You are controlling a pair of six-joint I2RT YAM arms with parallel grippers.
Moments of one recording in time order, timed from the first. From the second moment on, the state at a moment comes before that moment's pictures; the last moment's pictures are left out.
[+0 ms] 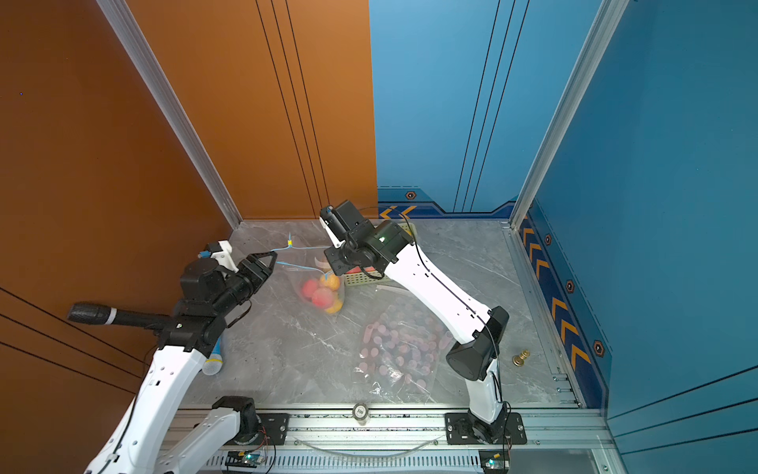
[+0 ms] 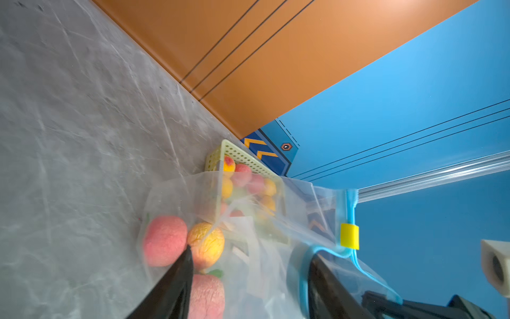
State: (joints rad) left arm 0.00 0.85 0.86 -0.33 0.23 -0.86; right arm 0.87 1.93 2.28 -1.17 0.10 0.15
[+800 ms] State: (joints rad) left arm 0.22 0.91 0.86 -0.10 0.79 -0.23; right arm 0.80 1.97 2.32 -1.22 -0.04 -0.27
